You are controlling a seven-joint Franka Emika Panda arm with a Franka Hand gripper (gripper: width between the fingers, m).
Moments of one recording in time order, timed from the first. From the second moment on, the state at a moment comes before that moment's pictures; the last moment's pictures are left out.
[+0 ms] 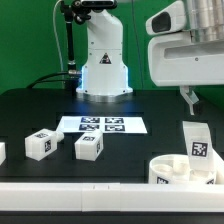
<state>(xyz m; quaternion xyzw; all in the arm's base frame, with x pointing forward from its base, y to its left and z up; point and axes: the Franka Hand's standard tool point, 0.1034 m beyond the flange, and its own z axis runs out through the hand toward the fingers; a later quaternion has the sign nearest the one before) 0.647 0.122 0.120 -0.94 0.32 0.01 0.10</state>
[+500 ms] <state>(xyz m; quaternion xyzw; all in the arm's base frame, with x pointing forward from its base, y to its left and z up) 0.650 0.116 0.124 -0.99 0.09 -0.01 0.08</state>
